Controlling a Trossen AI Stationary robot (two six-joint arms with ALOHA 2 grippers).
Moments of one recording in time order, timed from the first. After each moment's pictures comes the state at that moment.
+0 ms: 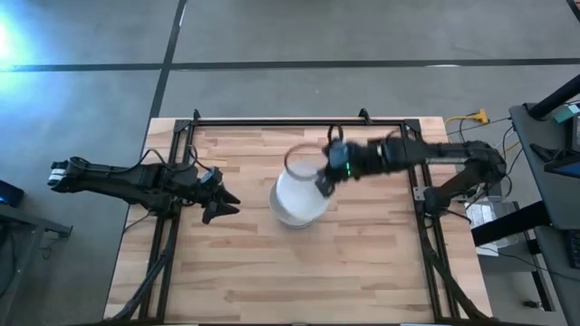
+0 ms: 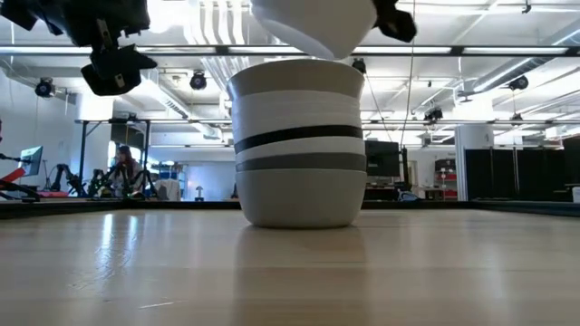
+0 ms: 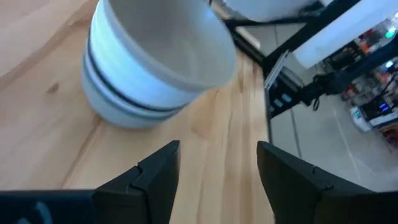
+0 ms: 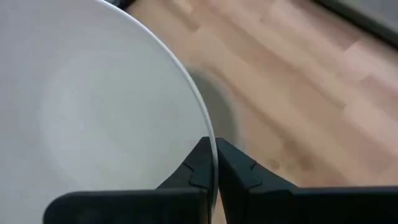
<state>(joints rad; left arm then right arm) -0.07 0.67 0.56 -0.31 0.12 -0.68 0.02 1.49 1.50 -0.88 0.22 0.66</state>
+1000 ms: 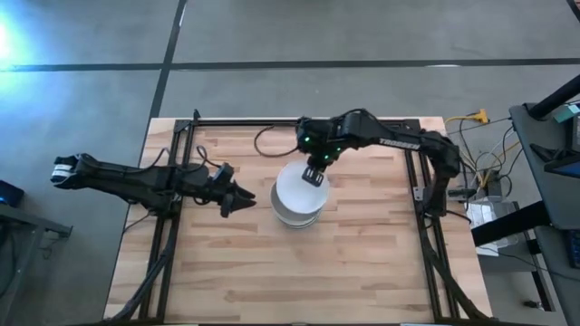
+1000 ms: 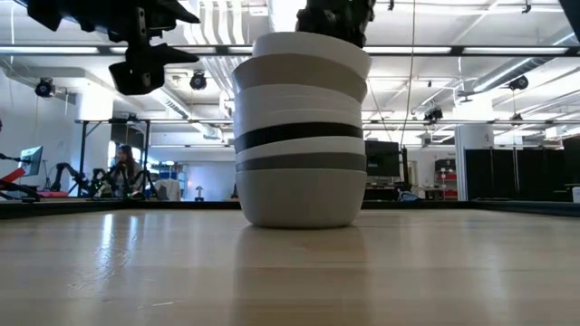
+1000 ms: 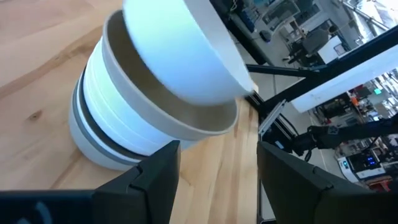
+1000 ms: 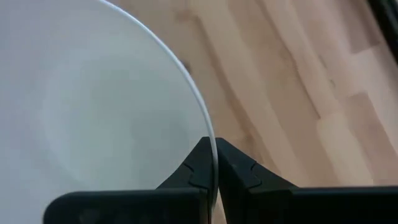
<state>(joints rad) -0.07 0.84 0.58 -0.06 0.02 -0.83 -0.19 1.84 1.86 -1.19 -0.04 0.21</state>
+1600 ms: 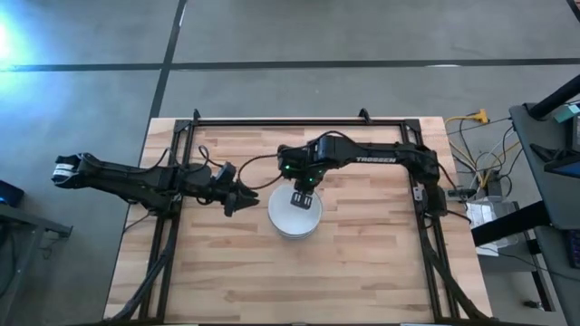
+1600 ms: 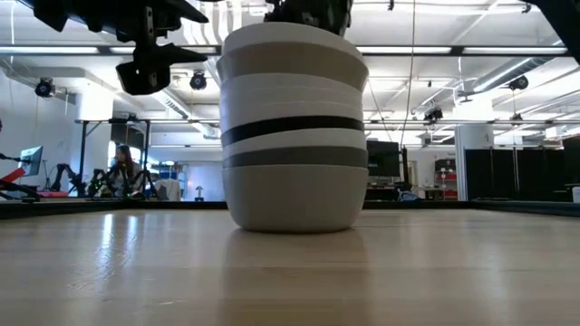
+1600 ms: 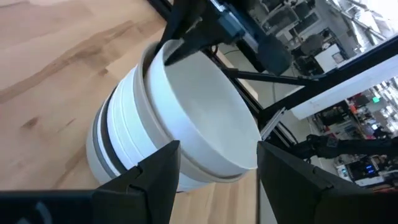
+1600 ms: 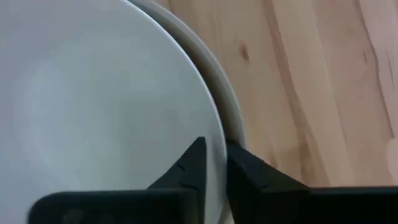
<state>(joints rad) -0.07 0.88 0.59 0.00 0.00 -0.85 -0.06 2.03 1.97 -1.22 -0.06 0.21</state>
